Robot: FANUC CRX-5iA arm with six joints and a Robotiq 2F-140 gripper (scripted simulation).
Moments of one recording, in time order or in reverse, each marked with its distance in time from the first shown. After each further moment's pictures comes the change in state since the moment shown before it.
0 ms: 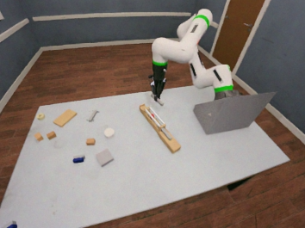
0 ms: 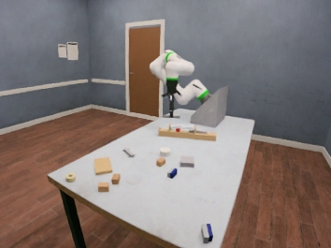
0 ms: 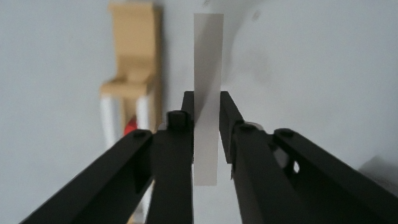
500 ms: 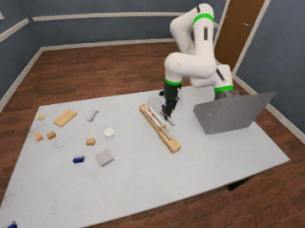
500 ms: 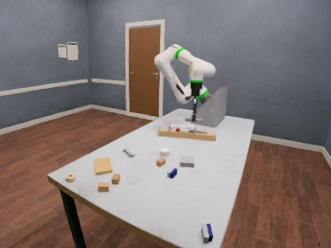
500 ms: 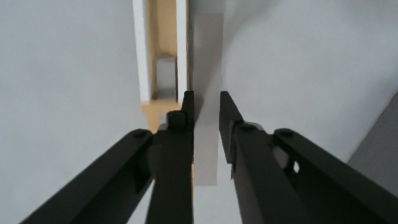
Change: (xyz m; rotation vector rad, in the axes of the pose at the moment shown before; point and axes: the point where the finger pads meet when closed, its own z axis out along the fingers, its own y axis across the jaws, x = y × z) arm -0.182 -0.049 0.009 -0.017 0.020 0.041
